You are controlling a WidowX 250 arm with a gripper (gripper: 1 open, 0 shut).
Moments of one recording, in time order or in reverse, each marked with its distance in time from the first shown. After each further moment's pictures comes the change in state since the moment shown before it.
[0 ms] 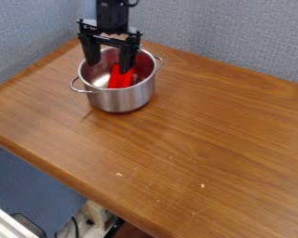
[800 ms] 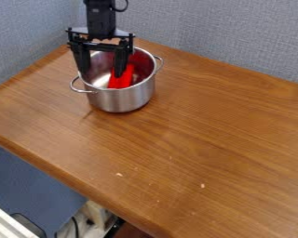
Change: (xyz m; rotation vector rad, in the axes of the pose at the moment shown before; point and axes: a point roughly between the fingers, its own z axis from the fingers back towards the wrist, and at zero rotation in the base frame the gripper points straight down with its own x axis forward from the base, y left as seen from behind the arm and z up) arm -0.005 0.010 -0.012 -0.044 0.028 0.227
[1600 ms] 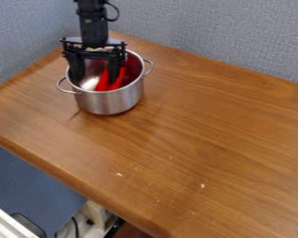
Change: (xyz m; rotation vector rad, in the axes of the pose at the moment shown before) arm 0.012 0.007 -0.015 -0.018 0.007 0.004
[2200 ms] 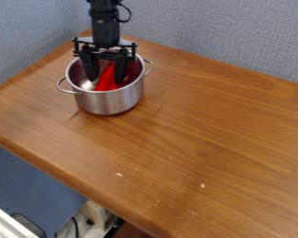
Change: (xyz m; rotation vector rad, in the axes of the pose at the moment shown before) arm 0.005 -0.008 -0.002 0.028 0.002 -0.079
